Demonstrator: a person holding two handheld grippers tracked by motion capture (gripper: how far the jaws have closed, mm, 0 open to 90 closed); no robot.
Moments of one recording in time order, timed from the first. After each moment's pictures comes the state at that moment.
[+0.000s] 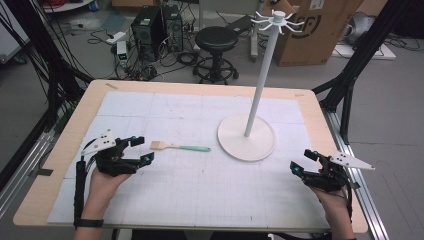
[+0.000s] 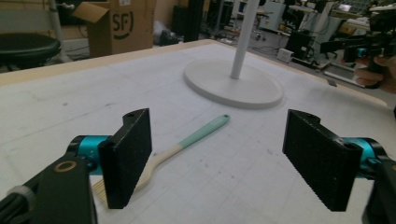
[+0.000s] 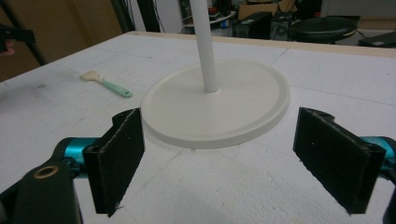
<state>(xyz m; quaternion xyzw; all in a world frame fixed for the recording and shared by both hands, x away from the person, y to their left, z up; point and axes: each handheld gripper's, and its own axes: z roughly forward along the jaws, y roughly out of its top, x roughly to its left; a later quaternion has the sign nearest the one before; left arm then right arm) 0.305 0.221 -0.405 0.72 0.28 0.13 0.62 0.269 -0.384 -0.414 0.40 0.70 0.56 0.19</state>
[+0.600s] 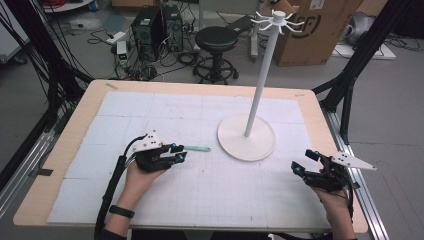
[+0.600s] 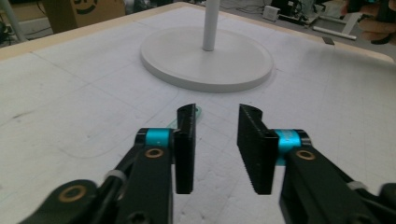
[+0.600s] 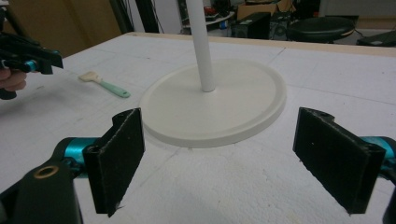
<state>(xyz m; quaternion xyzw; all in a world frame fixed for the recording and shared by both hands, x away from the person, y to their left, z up) 0.329 0.134 -0.426 0.78 0.24 0.11 0.56 0.270 -0.388 -0.415 0.40 0.70 0.56 0.19</state>
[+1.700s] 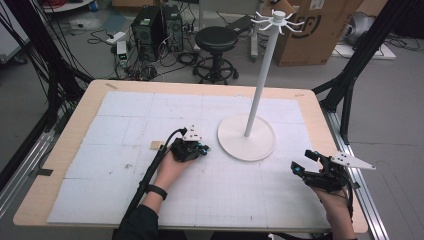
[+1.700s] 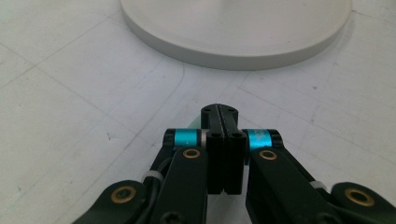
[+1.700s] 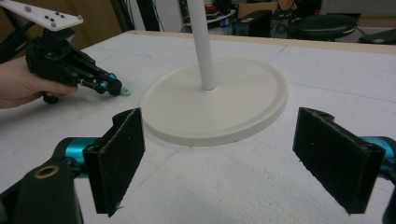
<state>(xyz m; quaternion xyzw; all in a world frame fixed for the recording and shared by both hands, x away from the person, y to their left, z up) 0.381 0.053 -0.449 0.86 0.25 0.12 0.43 0.271 -0.387 -0.416 0.40 0.70 0.56 0.19</state>
